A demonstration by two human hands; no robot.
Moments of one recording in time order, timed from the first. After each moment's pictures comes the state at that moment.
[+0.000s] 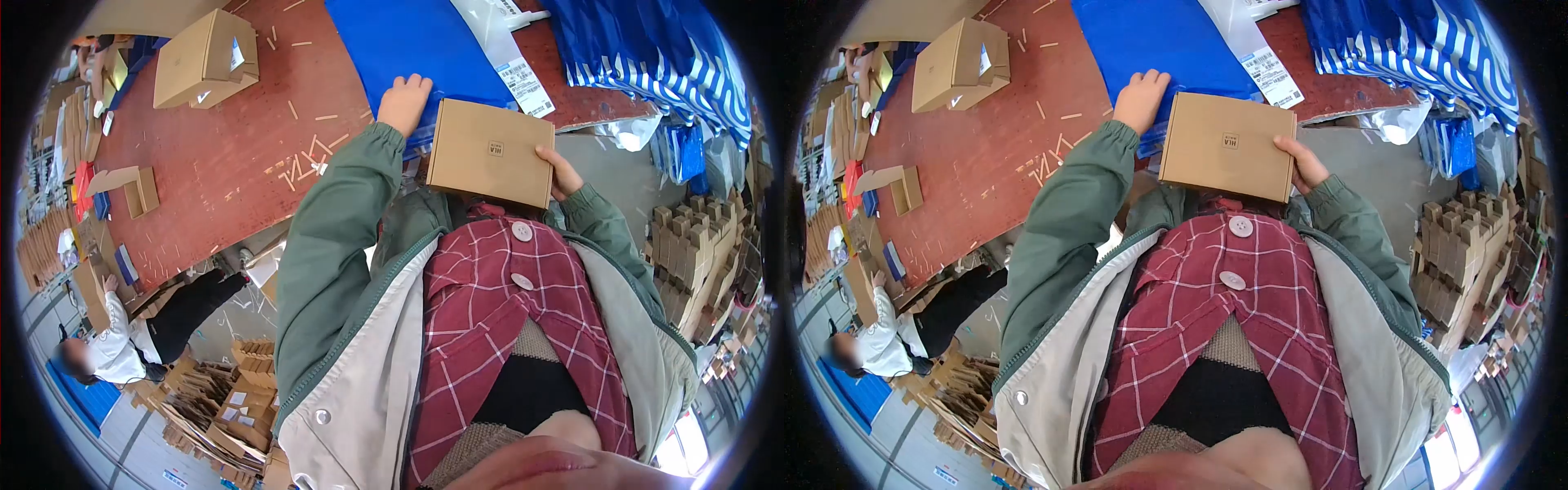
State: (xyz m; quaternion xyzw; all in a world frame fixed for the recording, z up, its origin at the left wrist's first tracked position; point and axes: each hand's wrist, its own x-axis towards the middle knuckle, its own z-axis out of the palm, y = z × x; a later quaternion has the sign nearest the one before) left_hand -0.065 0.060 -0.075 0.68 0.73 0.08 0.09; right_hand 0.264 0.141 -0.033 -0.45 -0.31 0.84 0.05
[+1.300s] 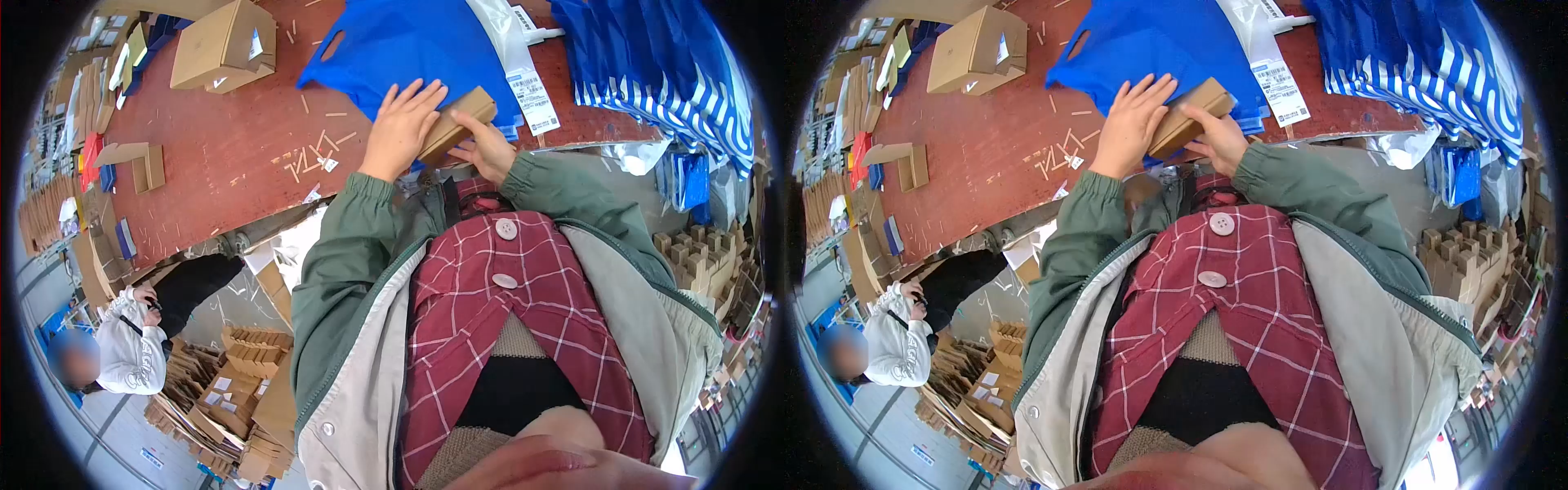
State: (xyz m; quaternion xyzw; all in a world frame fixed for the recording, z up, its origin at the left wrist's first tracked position) left_hand -0.042 0.013 0.016 0.63 0.72 0.27 0.08; right_hand 0.111 0.111 -0.017 -0.43 -0.33 0.84 0.07
